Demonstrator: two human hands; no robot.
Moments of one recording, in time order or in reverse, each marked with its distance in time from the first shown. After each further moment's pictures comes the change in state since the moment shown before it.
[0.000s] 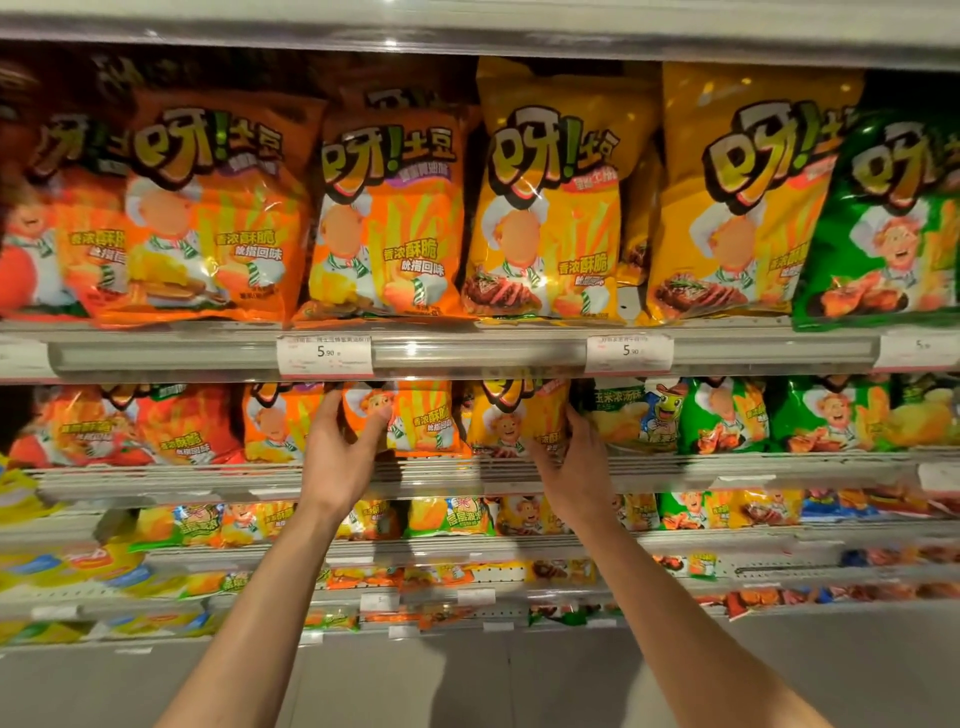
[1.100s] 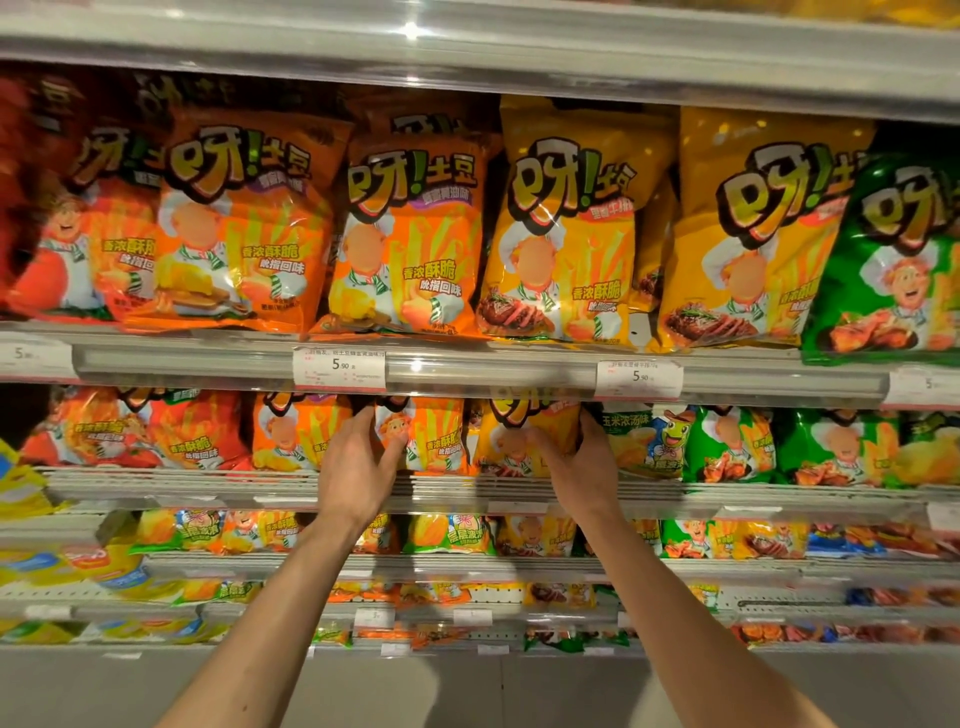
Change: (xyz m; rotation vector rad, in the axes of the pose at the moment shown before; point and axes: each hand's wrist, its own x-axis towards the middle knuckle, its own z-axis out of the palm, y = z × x) left_hand 0.000 0.001 0.010 0.375 -0.037 0.133; right_hand 0.024 -0.023 -0.012 0.262 0.032 0.038
